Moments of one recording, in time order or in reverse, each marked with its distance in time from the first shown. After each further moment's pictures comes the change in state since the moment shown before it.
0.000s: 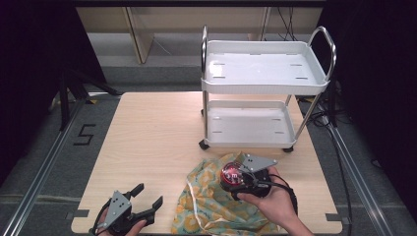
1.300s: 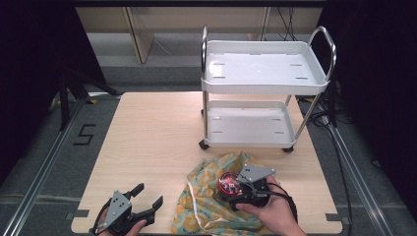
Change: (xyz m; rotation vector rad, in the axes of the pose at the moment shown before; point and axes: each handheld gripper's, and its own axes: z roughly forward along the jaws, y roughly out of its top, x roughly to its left) left arm 0.000 0.000 0.000 -0.001 0.001 -0.001; right arm 0.018 -0.011 -0.001 0.000 0.061 -0.015
